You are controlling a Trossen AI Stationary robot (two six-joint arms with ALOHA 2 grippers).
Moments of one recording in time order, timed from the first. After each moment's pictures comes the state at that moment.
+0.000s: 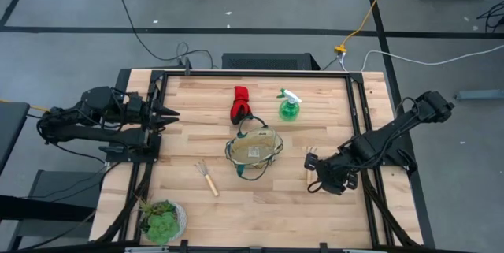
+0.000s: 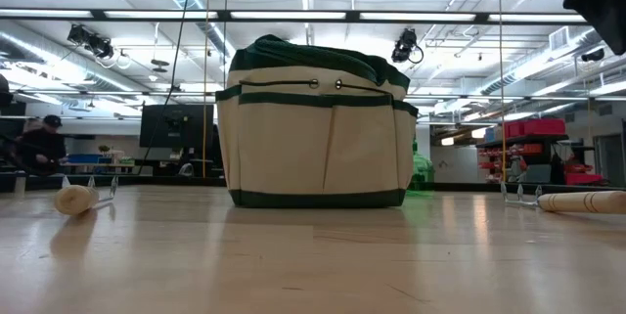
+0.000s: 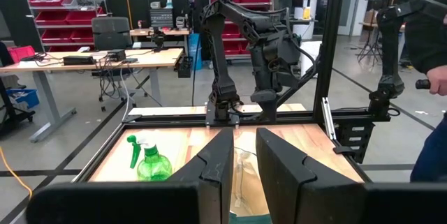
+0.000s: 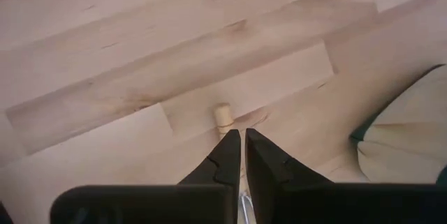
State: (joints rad) left arm 0.00 0.39 0.79 -0.39 0.00 0.01; right arm 0.52 1.27 0.98 -0.93 -0.04 -0.70
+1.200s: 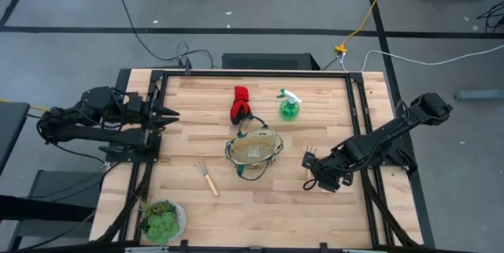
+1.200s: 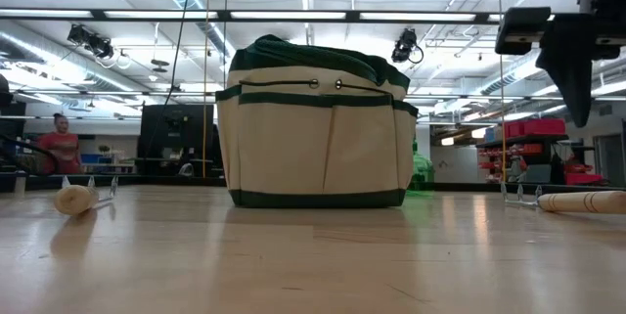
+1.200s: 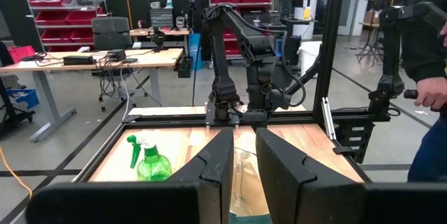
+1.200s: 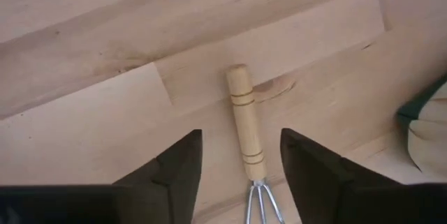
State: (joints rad) left arm 0.00 0.39 0.79 -0.39 0.00 0.01; right arm 0.47 1.31 0.82 -0.82 -0.01 -0.76
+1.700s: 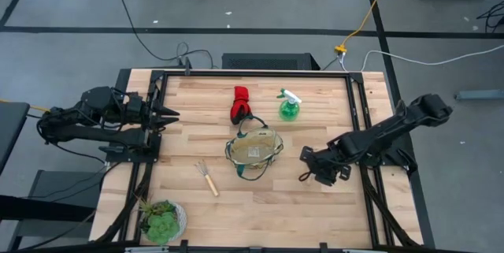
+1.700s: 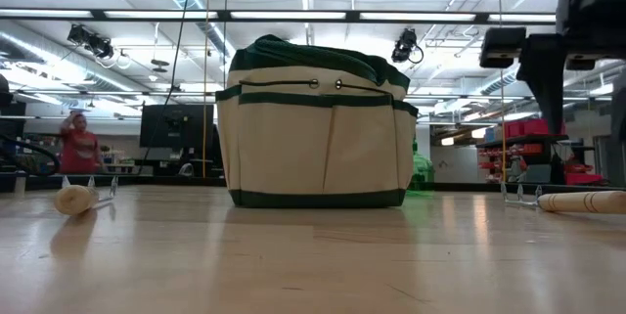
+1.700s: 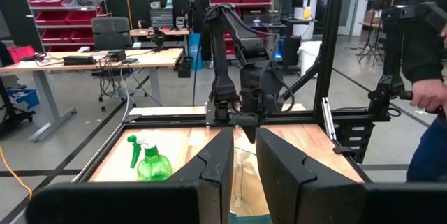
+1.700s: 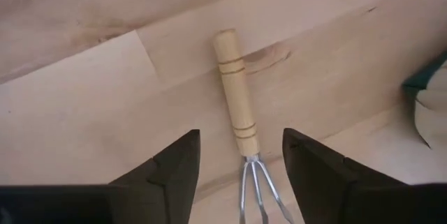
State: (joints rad) left arm 0.00 0.39 0.79 -0.39 0.00 0.01; right arm 0.38 1.33 0.82 -0.85 -0.02 -0.83
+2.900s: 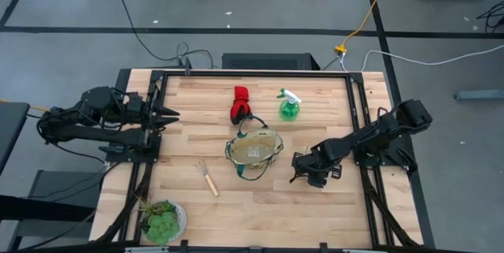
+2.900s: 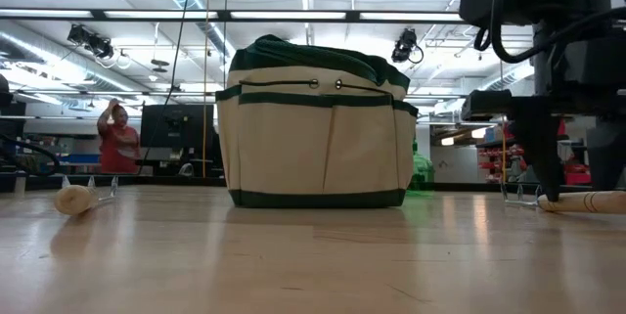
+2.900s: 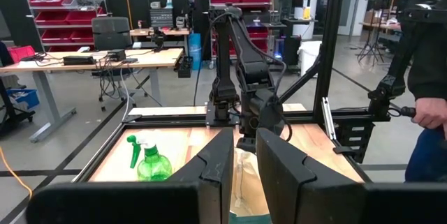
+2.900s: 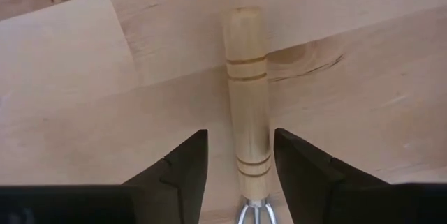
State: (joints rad) left arm 0.00 0.39 0.79 -0.39 0.00 0.01; right arm 0.34 1.58 0.82 -0.74 -0.03 -0.99
